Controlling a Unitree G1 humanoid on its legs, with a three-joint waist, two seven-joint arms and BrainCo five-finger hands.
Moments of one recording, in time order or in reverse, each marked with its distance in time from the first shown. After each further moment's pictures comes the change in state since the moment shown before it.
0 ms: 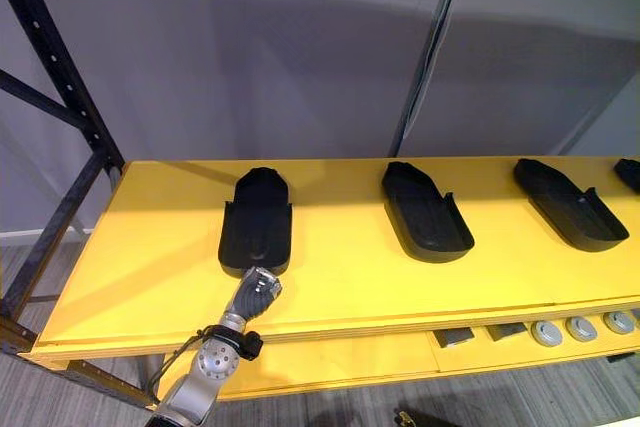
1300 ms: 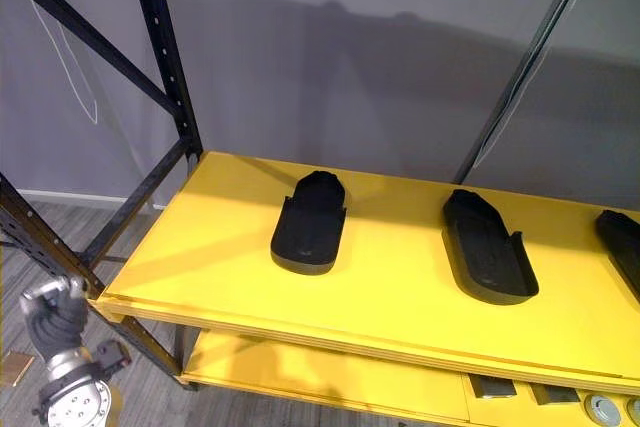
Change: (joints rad) left arm 0.412 -0.104 0.644 -0.375 -0.324 -0.001 0.124; right arm 0.058 -0.001 0.019 -0.063 -0.026 0.005 0.005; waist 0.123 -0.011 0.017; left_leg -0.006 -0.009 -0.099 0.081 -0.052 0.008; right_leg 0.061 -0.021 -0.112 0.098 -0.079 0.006
